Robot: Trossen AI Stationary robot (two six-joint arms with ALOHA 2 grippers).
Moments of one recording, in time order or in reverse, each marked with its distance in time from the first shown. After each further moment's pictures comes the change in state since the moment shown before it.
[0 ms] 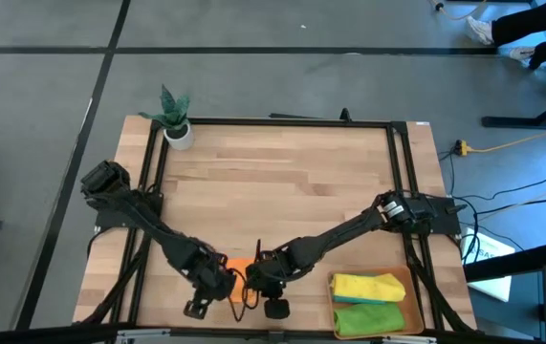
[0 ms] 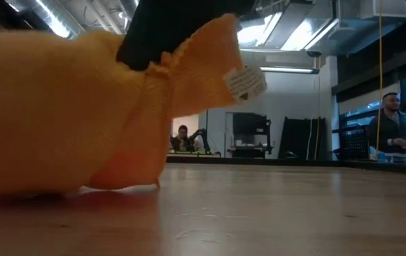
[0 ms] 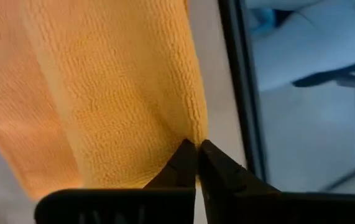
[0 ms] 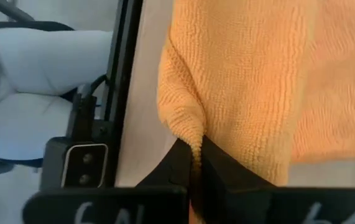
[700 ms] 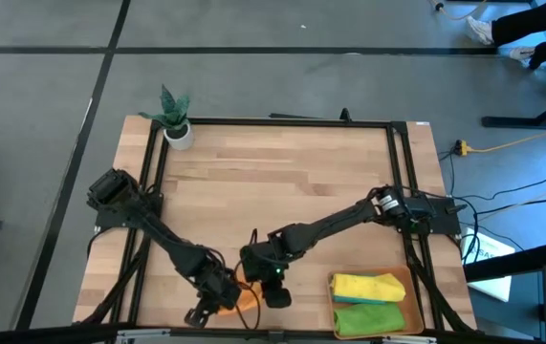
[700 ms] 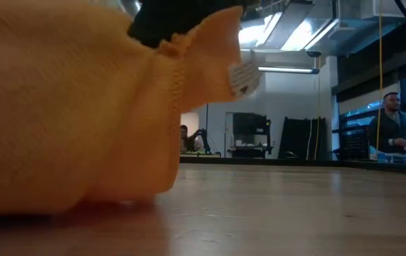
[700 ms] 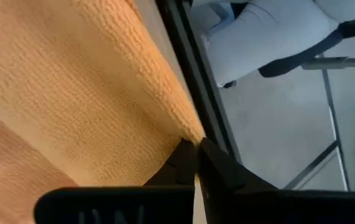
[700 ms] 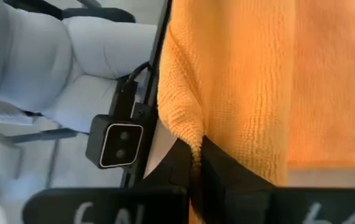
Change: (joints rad) left arm -0.024 0.097 0.002 0.162 0.138 0.087; right arm -0.077 0.013 -0.014 0.013 -0.316 -0.091
